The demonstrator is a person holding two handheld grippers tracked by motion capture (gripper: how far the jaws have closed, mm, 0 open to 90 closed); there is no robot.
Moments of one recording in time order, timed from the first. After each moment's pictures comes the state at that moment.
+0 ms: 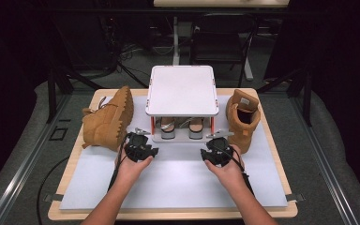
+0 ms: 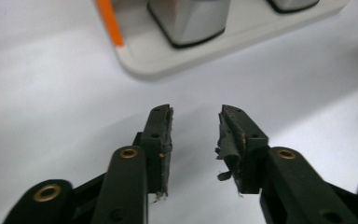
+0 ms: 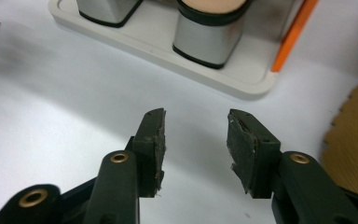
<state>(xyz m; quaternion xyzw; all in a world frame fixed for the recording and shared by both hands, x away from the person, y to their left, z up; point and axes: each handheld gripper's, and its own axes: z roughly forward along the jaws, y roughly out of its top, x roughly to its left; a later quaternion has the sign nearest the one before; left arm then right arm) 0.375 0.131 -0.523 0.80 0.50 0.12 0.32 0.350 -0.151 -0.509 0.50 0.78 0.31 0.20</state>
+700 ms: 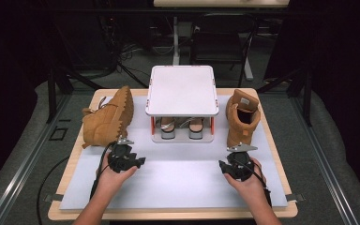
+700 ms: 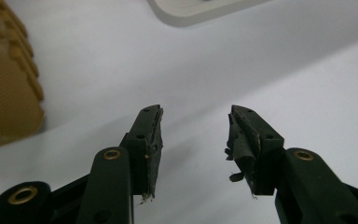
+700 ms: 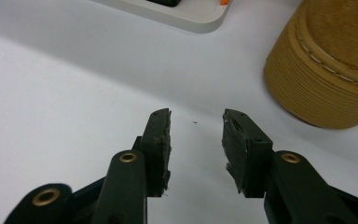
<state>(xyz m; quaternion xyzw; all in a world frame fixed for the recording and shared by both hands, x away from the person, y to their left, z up) 0.344 0.179 -0.523 0.80 0.49 0.11 0.32 0.309 -0.205 -0.519 0.53 0.77 0.30 0.20</state>
